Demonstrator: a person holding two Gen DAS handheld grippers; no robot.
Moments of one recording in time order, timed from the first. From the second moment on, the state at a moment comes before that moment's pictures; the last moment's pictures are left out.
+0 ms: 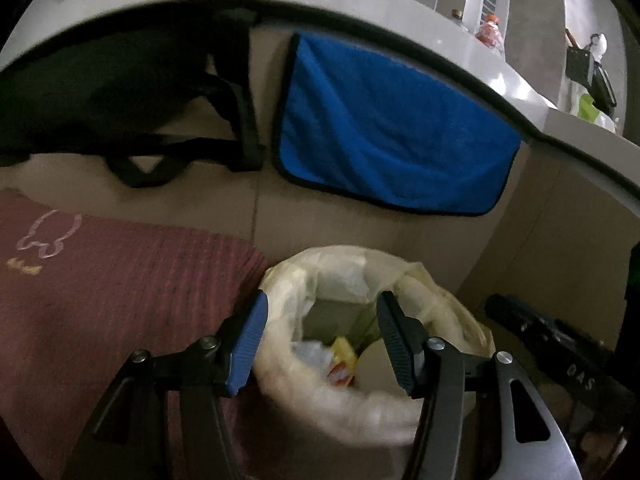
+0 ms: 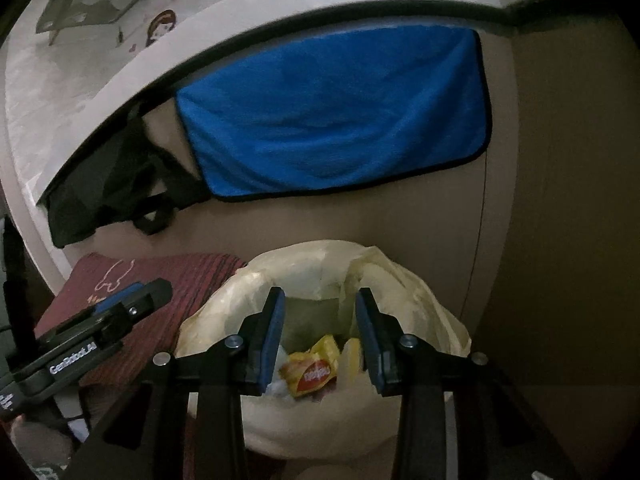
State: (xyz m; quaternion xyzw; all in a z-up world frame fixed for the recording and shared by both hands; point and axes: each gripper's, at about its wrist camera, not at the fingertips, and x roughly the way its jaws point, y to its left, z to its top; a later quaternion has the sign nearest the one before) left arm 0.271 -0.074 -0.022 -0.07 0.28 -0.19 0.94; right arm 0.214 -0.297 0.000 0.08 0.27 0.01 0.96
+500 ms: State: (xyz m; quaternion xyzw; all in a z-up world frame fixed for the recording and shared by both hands) left arm 0.048 -0.001 -0.010 0.01 0.25 -0.12 0.96; right arm 0.030 -0.196 0.009 0.03 0.24 0.05 0.97
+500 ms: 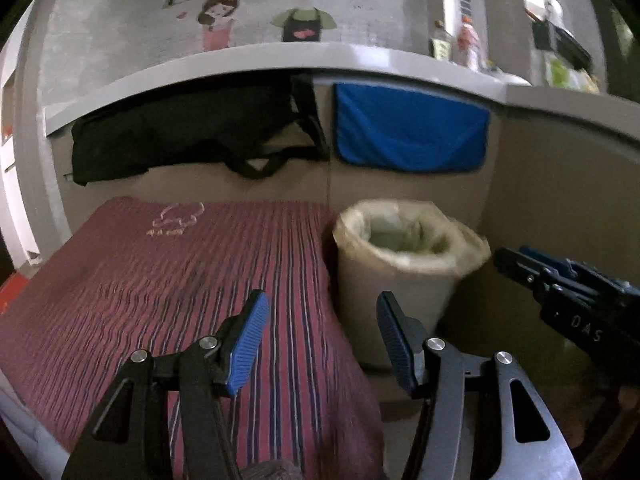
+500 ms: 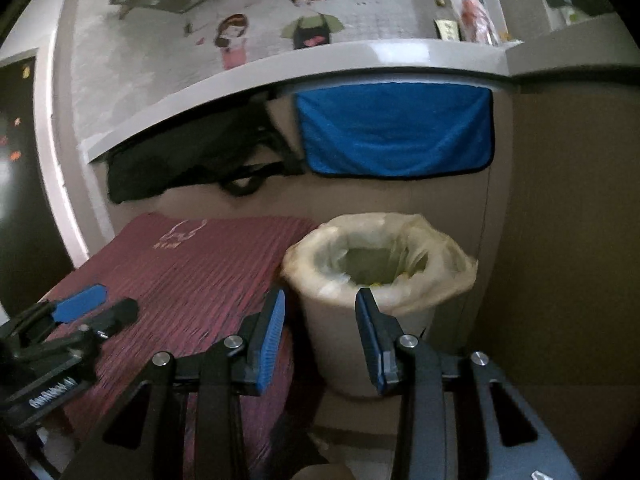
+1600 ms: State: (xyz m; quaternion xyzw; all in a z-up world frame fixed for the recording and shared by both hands) left arm -0.024 0.029 0.013 0.04 0.19 -0.03 0.98; right arm -0.046 -0.138 0.005 0.00 0.21 0.04 0.98
